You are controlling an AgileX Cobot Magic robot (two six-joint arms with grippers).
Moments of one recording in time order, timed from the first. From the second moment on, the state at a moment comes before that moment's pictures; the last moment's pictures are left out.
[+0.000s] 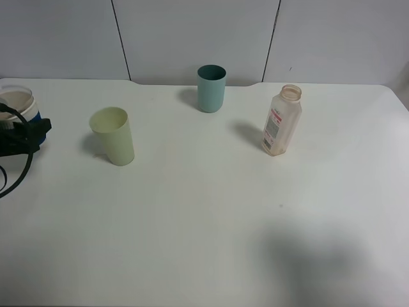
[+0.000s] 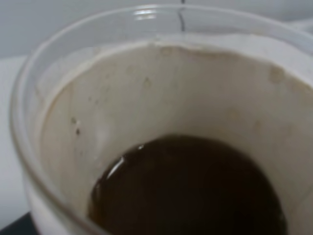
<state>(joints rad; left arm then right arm) 0.47 1.79 -0.34 0.78 -1.20 -0.19 -0.05 0.00 -0.49 -0.09 1.06 0.07</state>
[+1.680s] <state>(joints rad) 0.17 1.65 -0.45 0.19 -0.73 0.22 -0.05 0.00 -0.49 -0.09 1.06 0.07</state>
